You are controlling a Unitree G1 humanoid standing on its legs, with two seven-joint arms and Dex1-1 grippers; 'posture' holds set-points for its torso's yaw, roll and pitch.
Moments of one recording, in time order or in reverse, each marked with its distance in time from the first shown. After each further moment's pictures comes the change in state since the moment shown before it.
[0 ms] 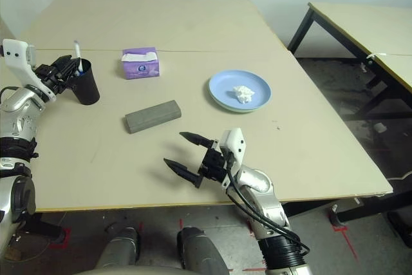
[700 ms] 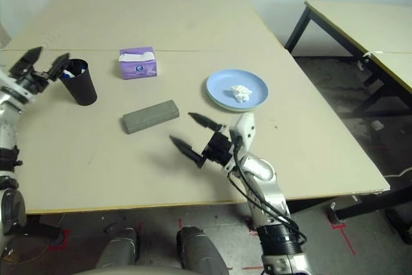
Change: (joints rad) left arm 0.298 0.101 0.200 -0.479 -0.208 0.180 -0.037; right arm -0.116 0.015 -0.180 0.008 0.031 -0.008 -0.165
